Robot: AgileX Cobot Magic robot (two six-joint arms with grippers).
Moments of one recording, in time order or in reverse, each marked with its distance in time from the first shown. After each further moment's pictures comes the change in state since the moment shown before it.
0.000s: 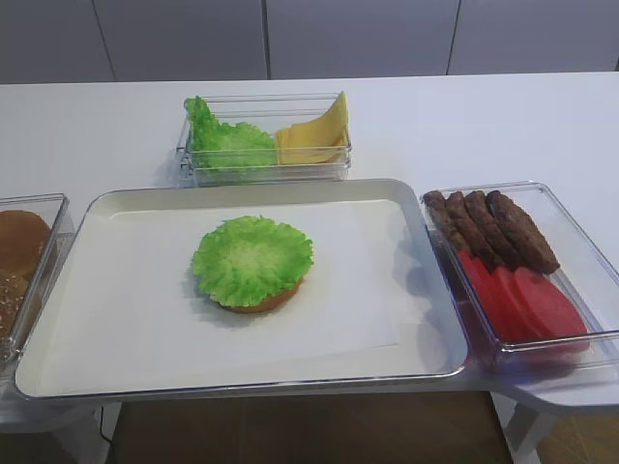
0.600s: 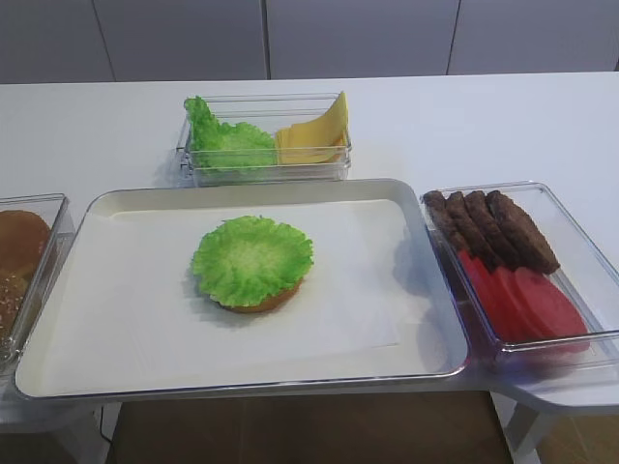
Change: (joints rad) left arm 0.000 0.000 0.000 0.000 0.000 0.000; right arm 0.000 0.562 -0.287 0.127 -0.084 -0.109
